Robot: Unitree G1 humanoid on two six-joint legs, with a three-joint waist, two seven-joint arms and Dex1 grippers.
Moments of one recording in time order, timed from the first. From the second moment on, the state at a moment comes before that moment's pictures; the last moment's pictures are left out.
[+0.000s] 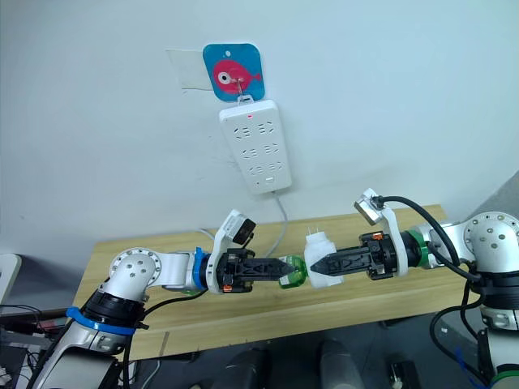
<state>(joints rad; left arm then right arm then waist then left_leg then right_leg) -0.48 0.54 -0.17 0.03 -1.59 1.28 -0.64 -0.58 -0.80 -0.05 -0.07 1.49 1.58 0.66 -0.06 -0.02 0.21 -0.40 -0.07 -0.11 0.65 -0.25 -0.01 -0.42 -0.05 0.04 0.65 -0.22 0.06</state>
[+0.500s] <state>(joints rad) -0.38 0.59 0.04 0.04 -1.56 1.32 -0.60 -0.57 -0.90 -0.08 0.16 1.31 1.53 0.63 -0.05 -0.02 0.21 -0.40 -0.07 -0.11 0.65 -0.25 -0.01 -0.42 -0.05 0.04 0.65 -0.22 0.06</state>
